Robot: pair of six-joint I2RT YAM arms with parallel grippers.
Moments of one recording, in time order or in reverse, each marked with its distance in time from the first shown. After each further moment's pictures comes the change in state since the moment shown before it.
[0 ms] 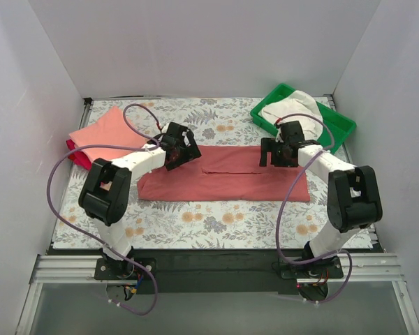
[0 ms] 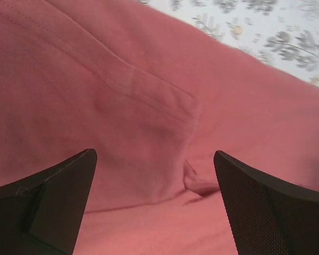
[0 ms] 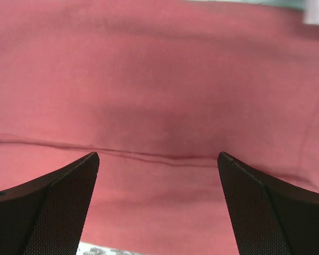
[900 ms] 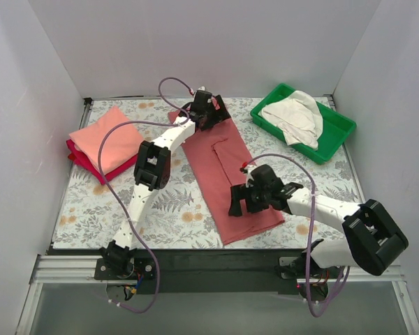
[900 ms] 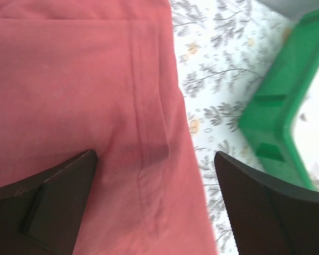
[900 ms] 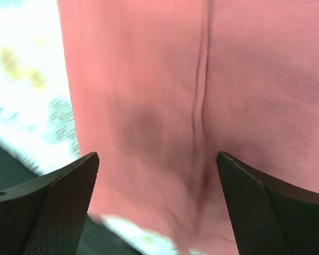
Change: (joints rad) left arm -0.002 0.875 1.178 -0.071 0.167 0.030; right arm 0.407 -0.290 -0.431 0.142 -0.163 0.193
